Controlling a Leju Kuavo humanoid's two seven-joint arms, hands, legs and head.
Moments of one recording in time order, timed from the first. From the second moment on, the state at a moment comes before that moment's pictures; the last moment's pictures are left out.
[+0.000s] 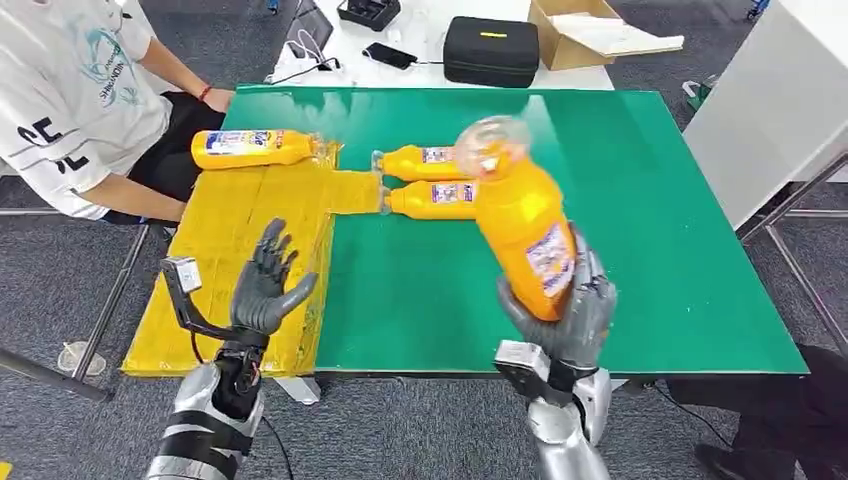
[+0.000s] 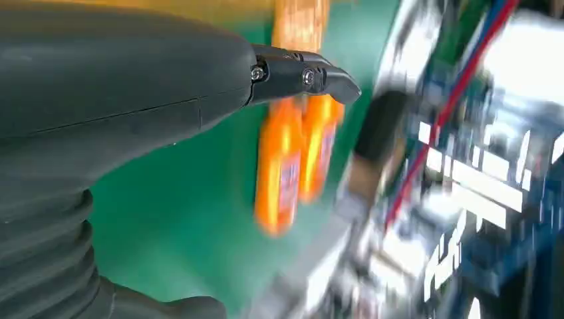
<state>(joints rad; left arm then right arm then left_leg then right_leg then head) -0.27 -0.24 -0.07 -0.99 0.34 -0.42 -0.42 -0.02 0.23 0.07 -1.52 0.63 -0.70 -0.69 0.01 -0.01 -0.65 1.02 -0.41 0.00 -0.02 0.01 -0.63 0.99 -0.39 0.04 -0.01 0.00</state>
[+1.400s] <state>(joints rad) -0.28 -0.15 -0.38 -0.98 0.59 -0.64 -0.36 -0.12 0.24 0.43 -1.00 0.45 -0.67 -0.70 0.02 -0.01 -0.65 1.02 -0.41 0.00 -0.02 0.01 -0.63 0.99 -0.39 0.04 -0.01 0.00</state>
